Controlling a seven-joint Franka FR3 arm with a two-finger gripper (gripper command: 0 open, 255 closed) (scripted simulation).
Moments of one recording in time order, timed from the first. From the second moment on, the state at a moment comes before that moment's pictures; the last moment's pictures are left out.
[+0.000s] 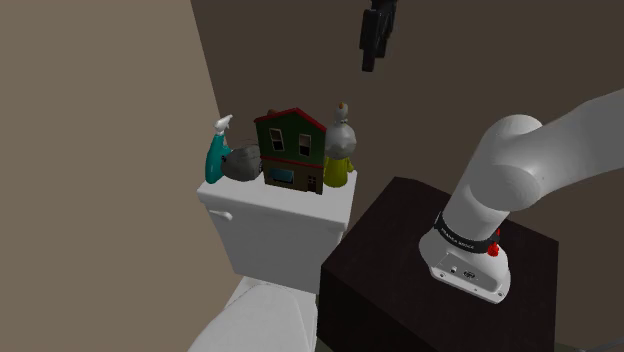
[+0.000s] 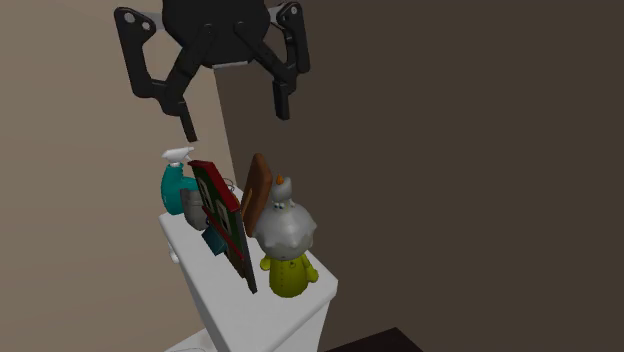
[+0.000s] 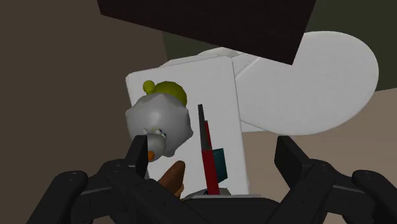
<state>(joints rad) 0.02 -0.77 0.05 -2.29 0.01 1.50 -0.16</state>
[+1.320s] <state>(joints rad) -0.05 -0.63 -0.07 -2.63 0.09 2.18 -0.14</state>
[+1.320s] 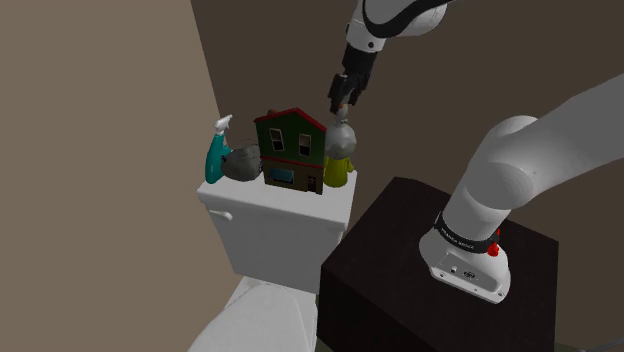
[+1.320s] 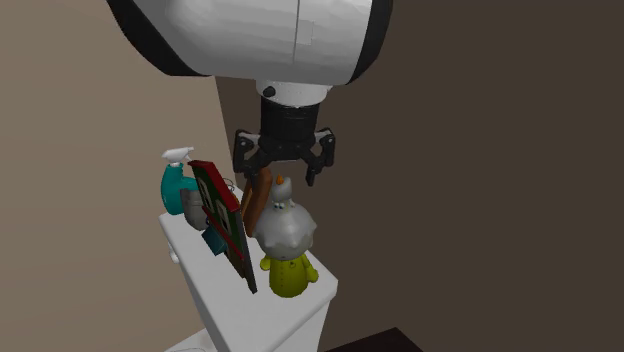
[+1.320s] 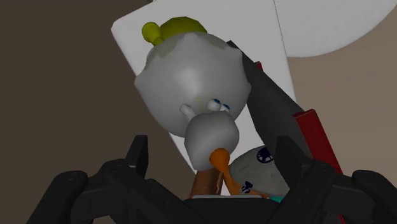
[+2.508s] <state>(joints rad) -0.05 -0.63 -0.07 -2.62 0.09 2.16 -0.14</state>
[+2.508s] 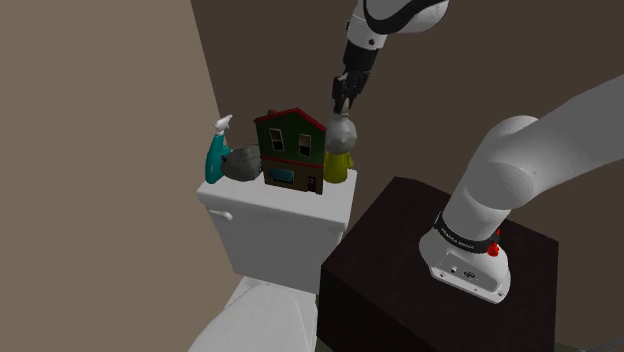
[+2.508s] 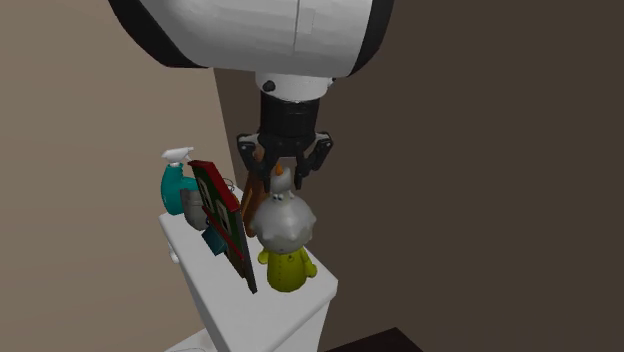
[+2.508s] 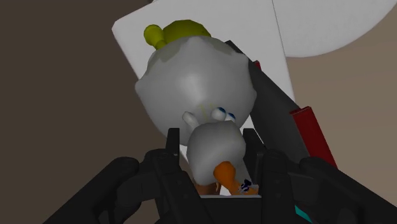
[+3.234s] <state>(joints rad) -0.05 -0.66 -0.07 -2.50 0.08 2.01 -0.12</state>
